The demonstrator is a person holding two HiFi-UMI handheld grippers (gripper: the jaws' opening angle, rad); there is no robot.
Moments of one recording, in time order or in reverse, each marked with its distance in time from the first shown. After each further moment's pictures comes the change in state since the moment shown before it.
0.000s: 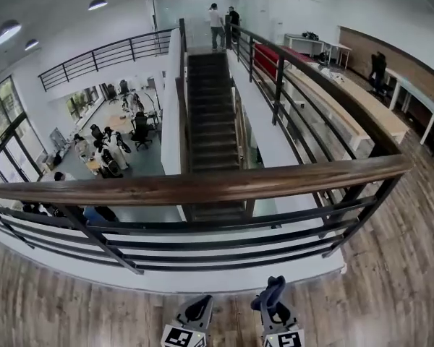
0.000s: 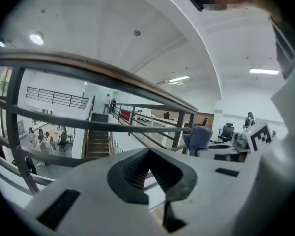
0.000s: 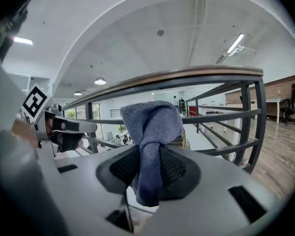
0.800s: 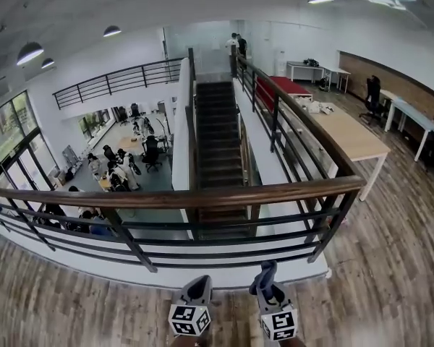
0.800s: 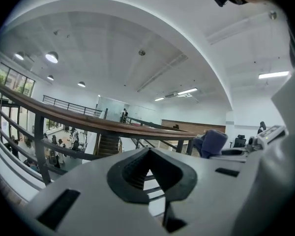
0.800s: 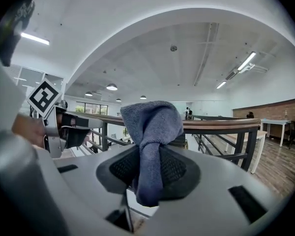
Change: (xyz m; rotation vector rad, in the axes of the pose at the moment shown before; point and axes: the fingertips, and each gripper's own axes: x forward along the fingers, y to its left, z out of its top) left arm -0.170 -0.127 0.161 -0.043 -0.160 0.145; right arm -0.203 0.045 0.188 -0.093 -0.083 0.033
